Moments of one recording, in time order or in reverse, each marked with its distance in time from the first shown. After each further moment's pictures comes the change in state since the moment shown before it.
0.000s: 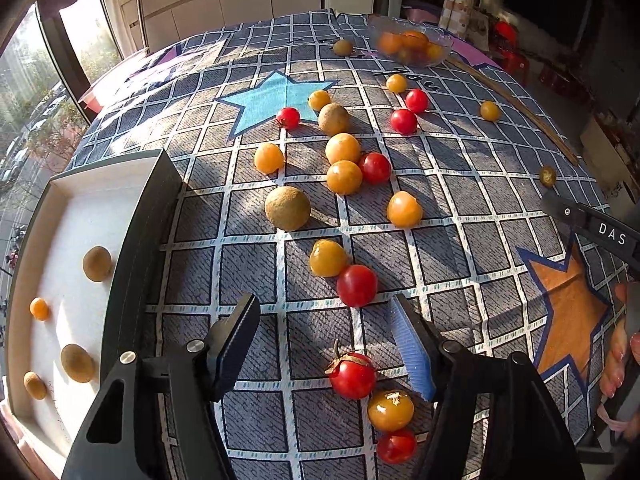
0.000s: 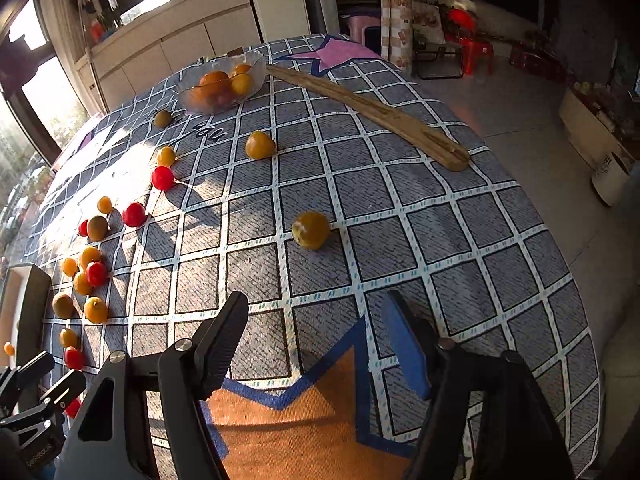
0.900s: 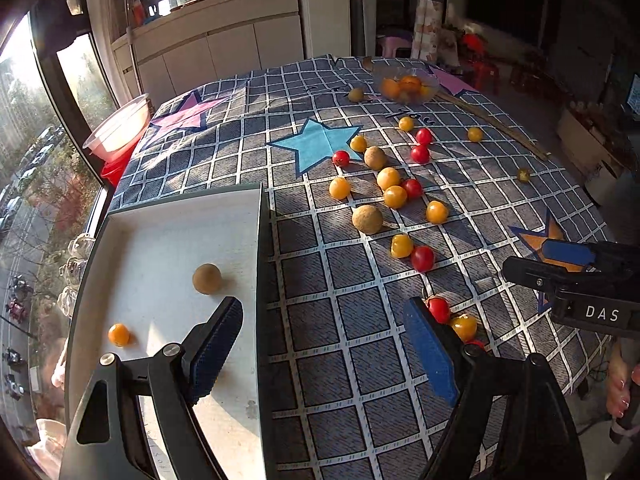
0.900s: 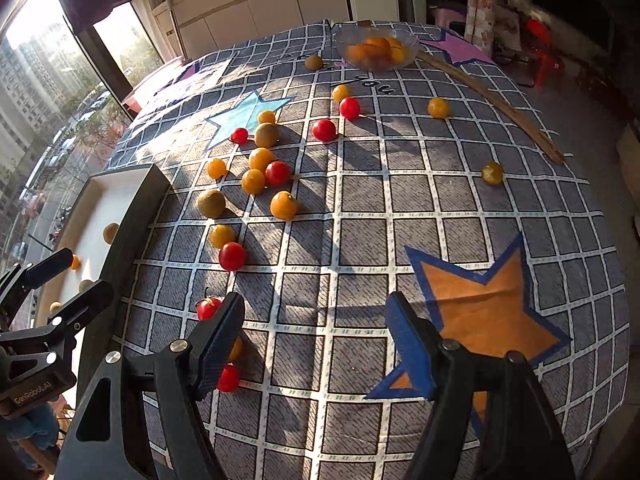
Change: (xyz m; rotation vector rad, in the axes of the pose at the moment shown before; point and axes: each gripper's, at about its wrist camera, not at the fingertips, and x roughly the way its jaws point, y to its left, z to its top) left arm -0.066 0.064 -0.019 0.129 -0.131 -0.032; right arm -0.059 0.097 -0.061 -0.144 0.111 0.169
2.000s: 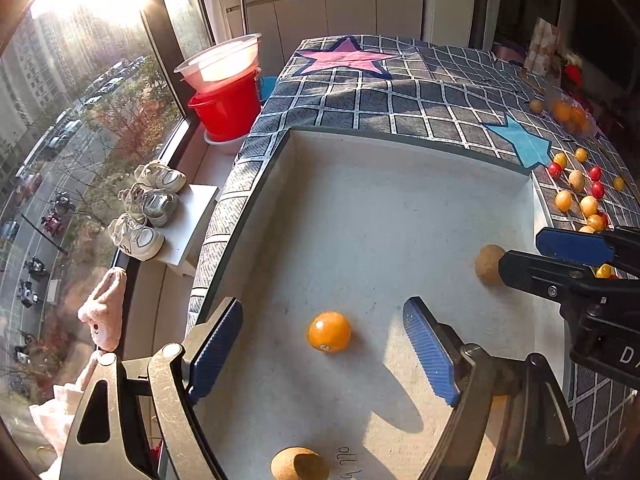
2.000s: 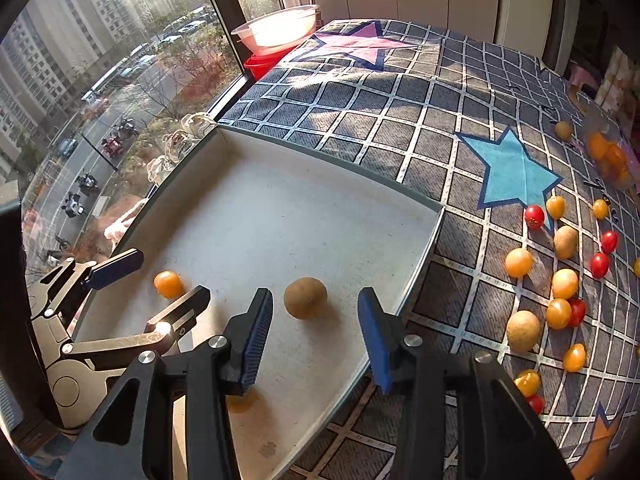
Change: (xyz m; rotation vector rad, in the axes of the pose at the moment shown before) left arm 0.033 0.181 -0.031 -0.253 0.063 0.210; right arm 0.068 0.243 0.047 -0.366 0.089 0.185
